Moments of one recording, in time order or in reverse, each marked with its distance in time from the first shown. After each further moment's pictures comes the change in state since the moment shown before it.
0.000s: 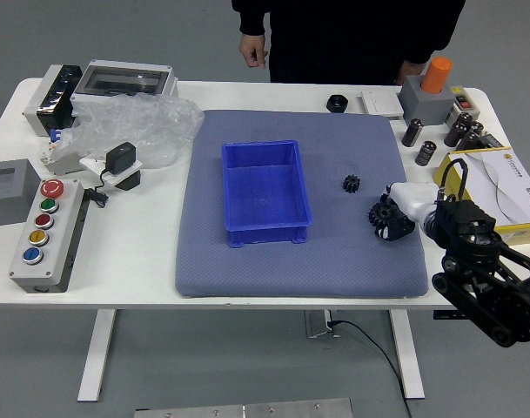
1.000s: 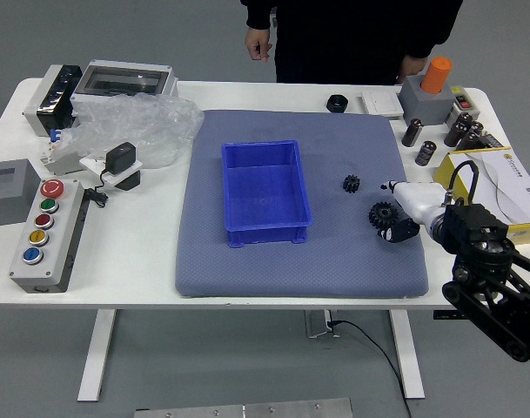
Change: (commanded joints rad) left arm 0.003 0.002 -0.003 0.000 0.002 0.000 -0.001; right arm -0.065 -0.047 0.042 0.130 -0.014 0.014 -0.017
